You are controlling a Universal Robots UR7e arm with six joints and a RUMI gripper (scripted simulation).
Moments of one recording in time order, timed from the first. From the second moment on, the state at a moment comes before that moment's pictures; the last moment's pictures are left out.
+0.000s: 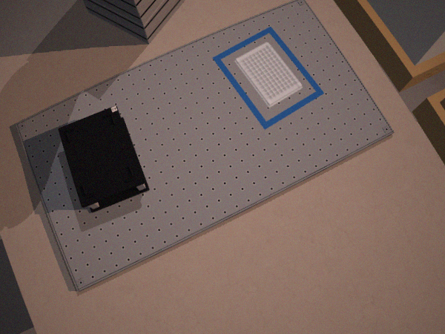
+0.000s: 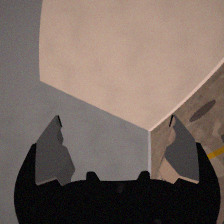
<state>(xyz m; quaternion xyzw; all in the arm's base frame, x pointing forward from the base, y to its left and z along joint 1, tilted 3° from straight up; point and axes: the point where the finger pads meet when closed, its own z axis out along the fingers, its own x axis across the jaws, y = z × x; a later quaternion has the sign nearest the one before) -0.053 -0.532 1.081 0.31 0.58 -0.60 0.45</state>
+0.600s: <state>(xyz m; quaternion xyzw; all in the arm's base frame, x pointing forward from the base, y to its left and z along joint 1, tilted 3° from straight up) -0.053 -0.532 1.081 0.31 0.58 -0.60 0.45</state>
